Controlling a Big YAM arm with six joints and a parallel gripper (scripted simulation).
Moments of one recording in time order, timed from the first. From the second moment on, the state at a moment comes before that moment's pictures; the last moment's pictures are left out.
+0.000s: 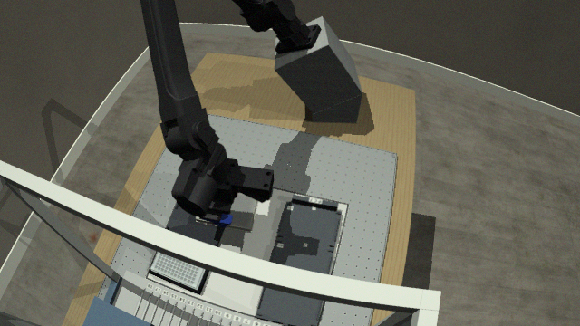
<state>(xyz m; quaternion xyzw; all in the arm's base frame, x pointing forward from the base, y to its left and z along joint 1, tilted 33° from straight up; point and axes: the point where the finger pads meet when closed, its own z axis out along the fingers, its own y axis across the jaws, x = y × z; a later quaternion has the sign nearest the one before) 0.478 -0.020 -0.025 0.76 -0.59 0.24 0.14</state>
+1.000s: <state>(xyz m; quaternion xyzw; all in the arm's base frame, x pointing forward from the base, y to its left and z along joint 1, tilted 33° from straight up) 0.456 0.048 -0.057 0.74 -0.60 0.26 0.12</state>
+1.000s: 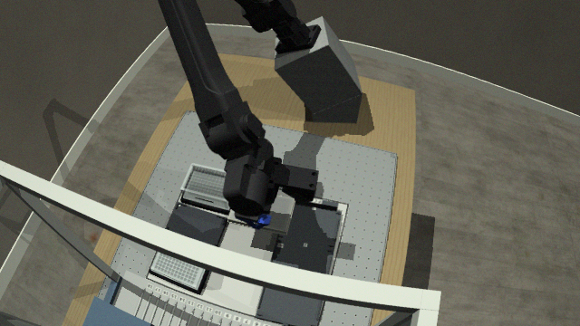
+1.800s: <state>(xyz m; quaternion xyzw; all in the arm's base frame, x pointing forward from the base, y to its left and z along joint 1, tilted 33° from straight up) 0.415 0.114 -0.110 0.75 -0.60 0.26 0.13</state>
